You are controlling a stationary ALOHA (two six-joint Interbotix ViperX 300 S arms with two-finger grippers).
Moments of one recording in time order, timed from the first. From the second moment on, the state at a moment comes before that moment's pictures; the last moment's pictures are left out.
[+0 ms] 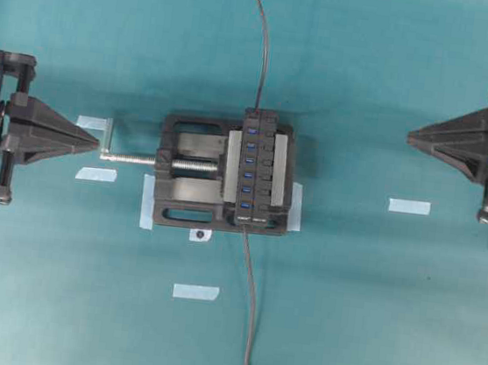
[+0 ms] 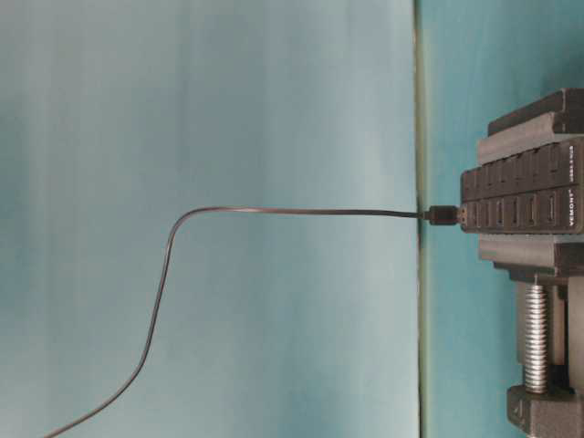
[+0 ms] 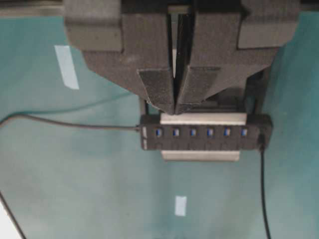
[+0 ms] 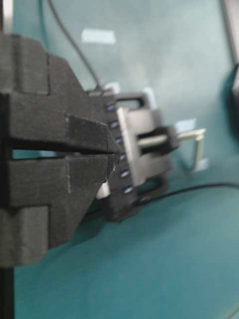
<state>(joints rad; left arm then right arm) 0.00 -0.85 1.16 0.01 -0.06 -0.02 -0.14 -0.90 1.12 0.04 0.09 0.12</state>
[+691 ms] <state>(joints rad) 0.00 -0.82 1.14 0.01 0.06 -0.02 -0.22 -0.56 0.96 -0.02 0.17 0.12</state>
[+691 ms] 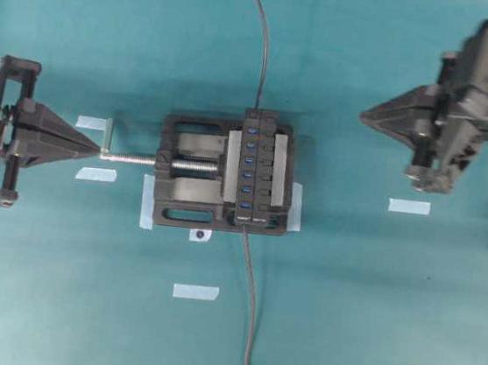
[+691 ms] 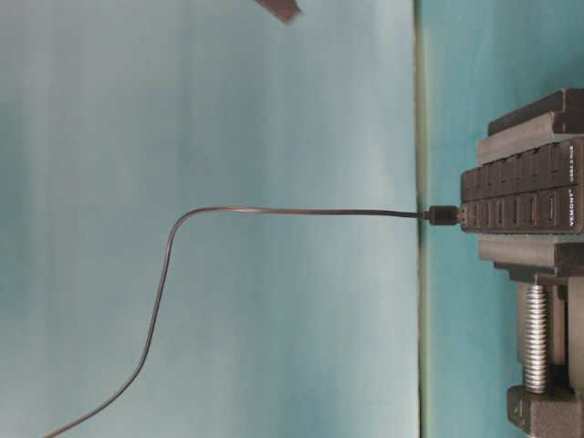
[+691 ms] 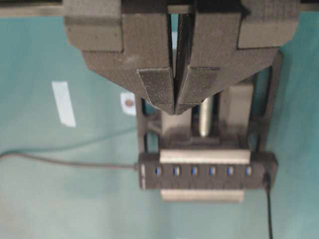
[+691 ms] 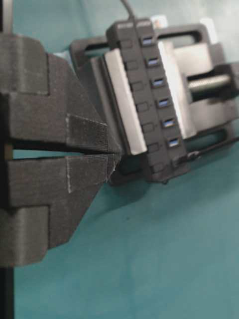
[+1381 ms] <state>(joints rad) 0.00 -0.71 1.09 0.01 0.13 -0.02 -0.24 -0.27 0.78 -0.03 0.24 0.02</state>
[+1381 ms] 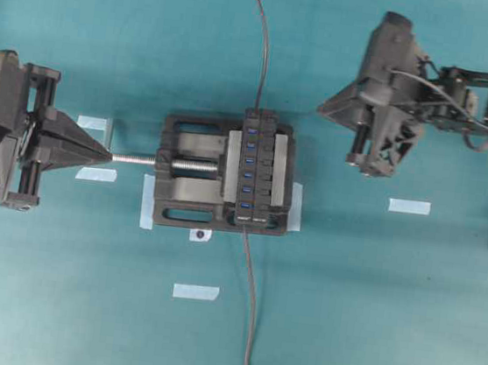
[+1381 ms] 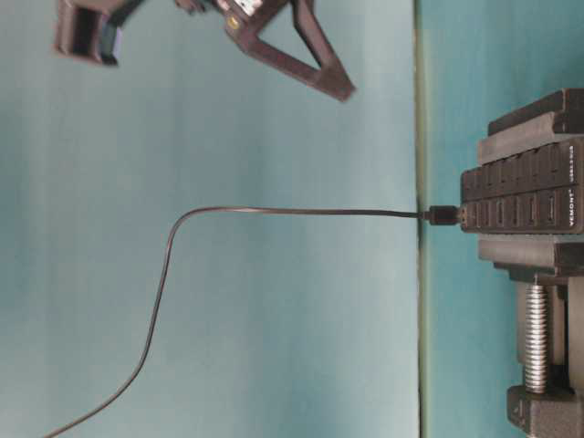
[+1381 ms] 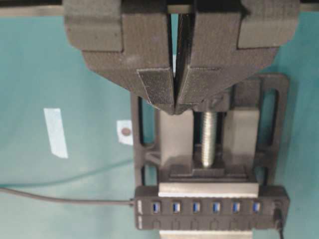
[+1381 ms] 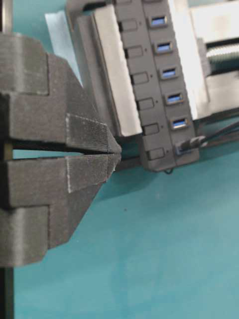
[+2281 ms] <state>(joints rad) 0.00 -0.72 1.09 0.01 0.13 -0.02 -0.24 -0.02 0.58 -0.03 0.28 -0.09</state>
